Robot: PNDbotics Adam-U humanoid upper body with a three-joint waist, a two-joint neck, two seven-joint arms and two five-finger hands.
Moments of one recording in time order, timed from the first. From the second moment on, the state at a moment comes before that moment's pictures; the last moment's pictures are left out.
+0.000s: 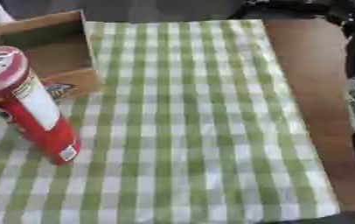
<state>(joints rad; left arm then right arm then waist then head) -0.14 0.63 0.26 -1.66 0.42 -0.06 0.35 -0.52 -0.48 -0.01 -1.72 -0.33 0.19 -0.37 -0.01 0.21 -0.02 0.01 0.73</state>
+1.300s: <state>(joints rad) 0.02 0.58 0.16 -1.91 0.30 0.02 0.17 -0.52 -0.48 -0.01 -1.72 -0.33 0.19 -0.36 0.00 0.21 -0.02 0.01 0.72</state>
